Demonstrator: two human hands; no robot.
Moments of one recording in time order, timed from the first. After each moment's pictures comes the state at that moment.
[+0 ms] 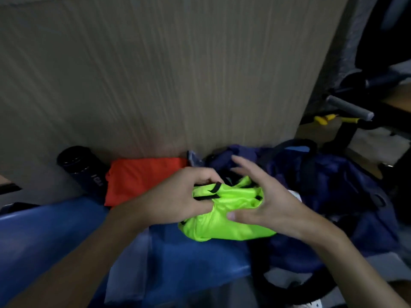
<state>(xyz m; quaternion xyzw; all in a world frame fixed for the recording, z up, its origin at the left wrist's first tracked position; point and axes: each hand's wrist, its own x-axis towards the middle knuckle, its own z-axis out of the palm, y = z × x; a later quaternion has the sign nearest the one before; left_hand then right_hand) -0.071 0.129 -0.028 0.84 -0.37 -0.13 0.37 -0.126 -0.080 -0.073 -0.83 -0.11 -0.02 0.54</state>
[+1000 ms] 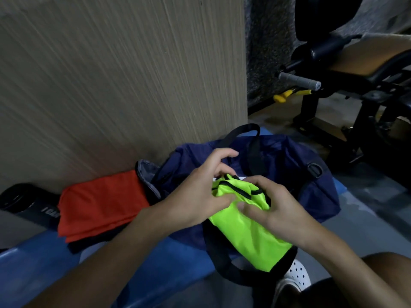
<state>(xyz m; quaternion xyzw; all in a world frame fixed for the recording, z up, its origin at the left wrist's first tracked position) -0.093 -0.019 -0.061 0.82 -0.42 -0.14 0.38 -0.190 -0.183 -0.121 -0.80 0.01 -0.12 0.59</state>
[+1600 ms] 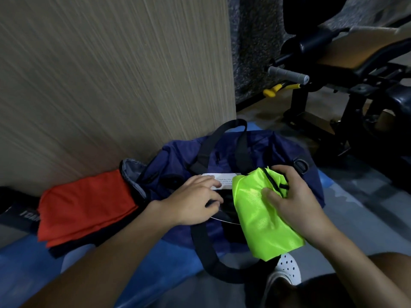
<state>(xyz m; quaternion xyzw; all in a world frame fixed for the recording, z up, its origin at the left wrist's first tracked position) -0.049 -0.028 -0.138 0.86 -0.51 -0.10 0.02 -0.201 -0.225 -0.149 -0.80 0.23 -0.15 0.53</state>
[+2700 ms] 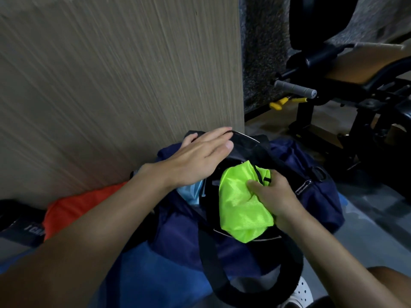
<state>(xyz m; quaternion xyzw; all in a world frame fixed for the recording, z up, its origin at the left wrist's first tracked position) -0.013 -0.064 -0.036 0.87 -0.46 -0.08 0.14 -0.125 -0.207 -0.149 -0.65 0.29 -0.13 0.69</state>
